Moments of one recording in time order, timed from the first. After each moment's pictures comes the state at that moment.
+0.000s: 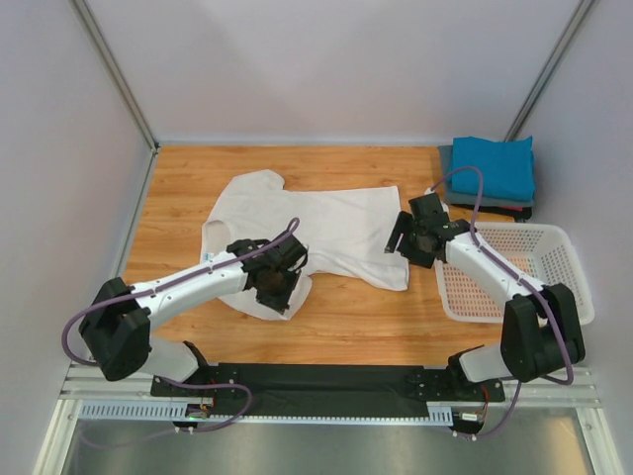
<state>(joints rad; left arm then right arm) -0.85 1.41 0.99 -0.85 0.00 -0.47 0.32 1.40 0.94 -0.56 0.04 0.70</state>
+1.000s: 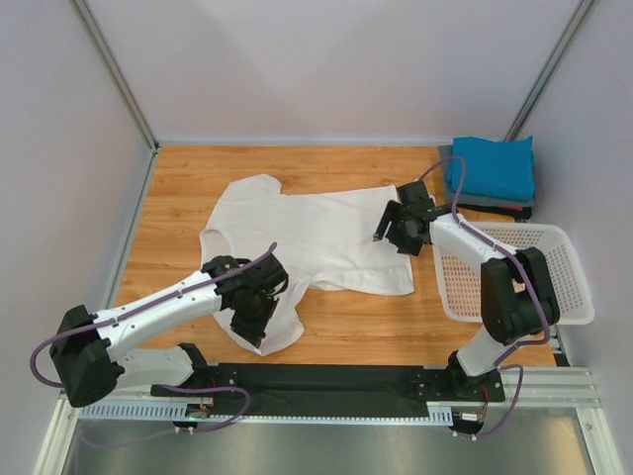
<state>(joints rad) -0.91 1.19 0.87 -1.14 0.12 -0.55 0.32 1.62 1.06 -0.48 0.00 0.73</state>
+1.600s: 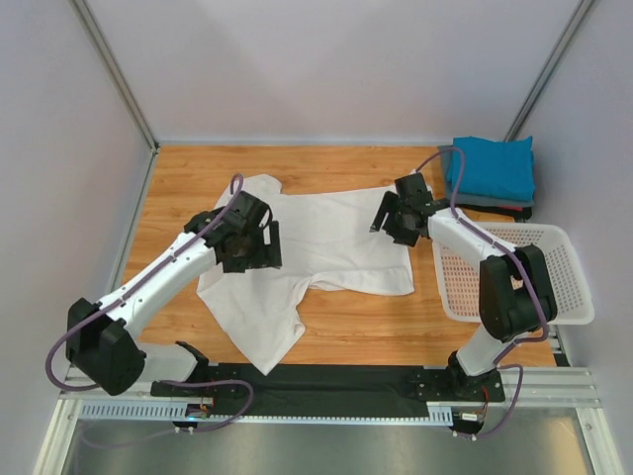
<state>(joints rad) -0.63 1.28 1.12 -0.99 -0.09 -0.63 0.33 1.65 1.13 -0.46 0.00 0.71</state>
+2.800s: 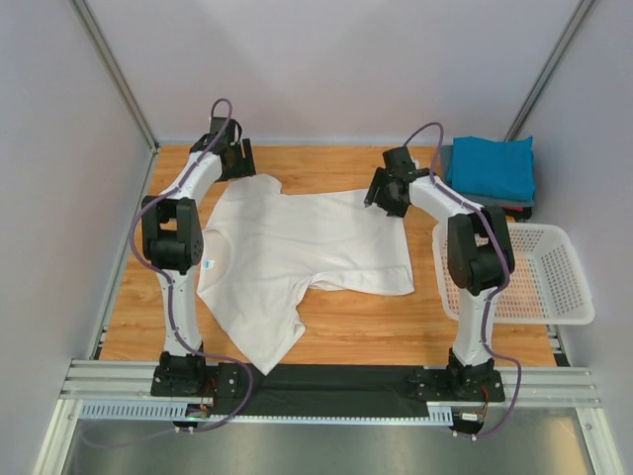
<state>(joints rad) -0.12 2.17 1.86 -0.55 -0.09 -0.31 0.29 2.04 1.54 -0.50 0.04 0.64</state>
